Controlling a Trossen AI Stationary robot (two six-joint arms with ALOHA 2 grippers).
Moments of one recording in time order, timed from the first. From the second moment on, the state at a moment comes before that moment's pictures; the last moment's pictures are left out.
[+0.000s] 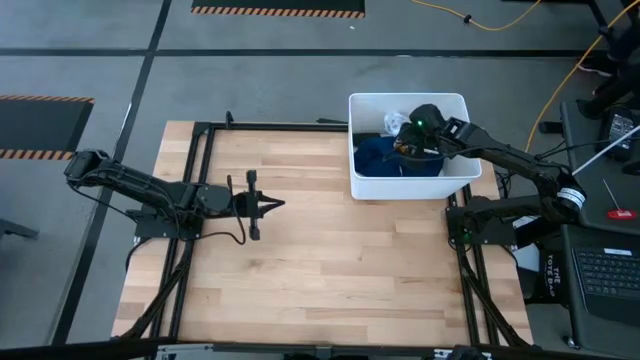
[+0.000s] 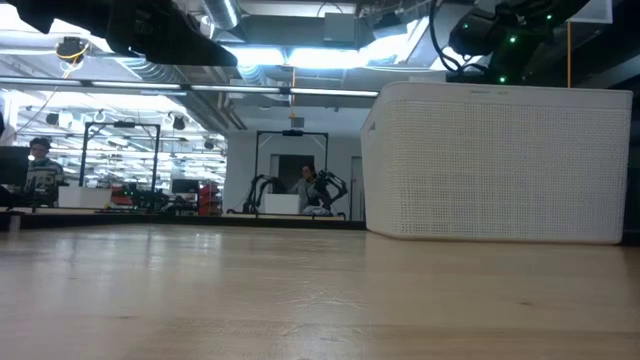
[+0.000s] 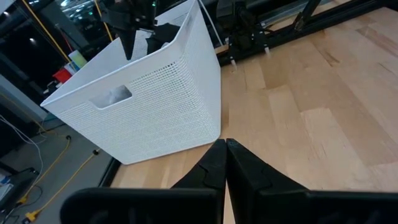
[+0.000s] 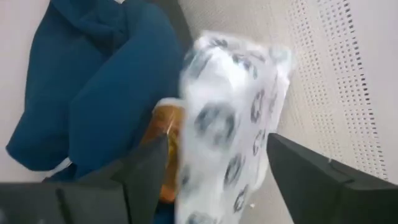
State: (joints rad) left arm -0.20 0.91 0.46 0.19 -0.42 0.30; right arm -0.70 1.17 0.92 -0.66 0.29 -0.56
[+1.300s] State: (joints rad) left arm -0.20 0.91 0.46 0.17 -0.46 0.28; right arm -0.26 1.14 1.29 -0.89 0.58 -0.24
